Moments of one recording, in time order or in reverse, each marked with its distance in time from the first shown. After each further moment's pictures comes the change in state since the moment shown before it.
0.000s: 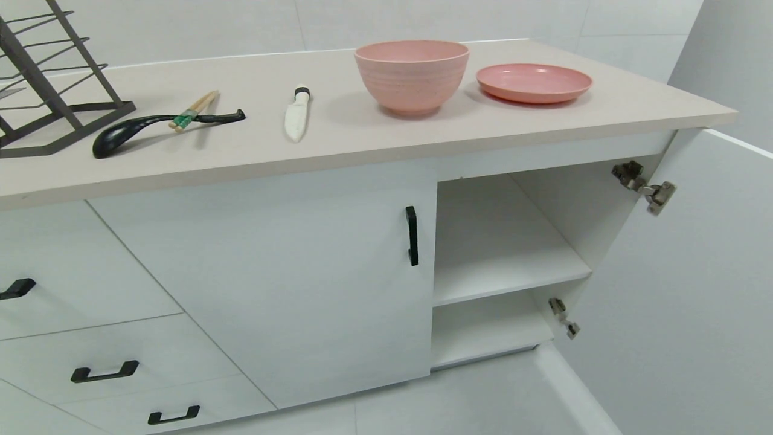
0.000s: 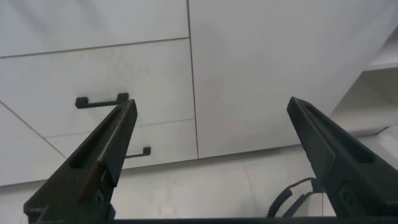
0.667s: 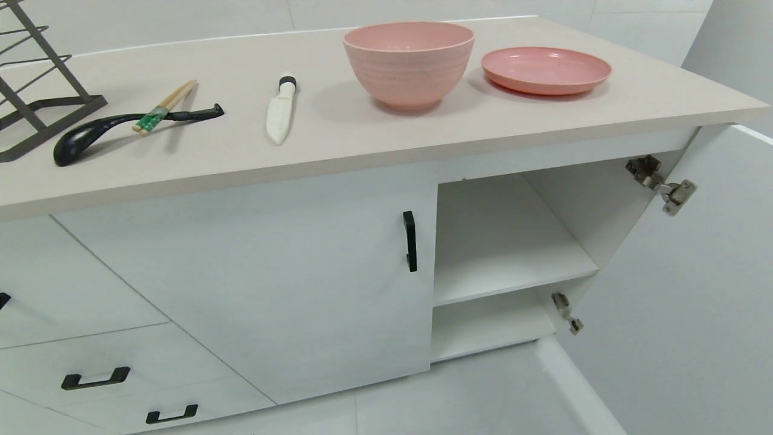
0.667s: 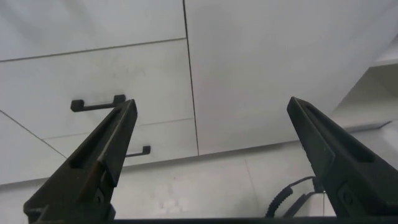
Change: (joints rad) left arm 0.001 0.000 0.000 0.000 0.000 0.002; right arm 0.000 0.000 0.000 0.000 -0.001 0.001
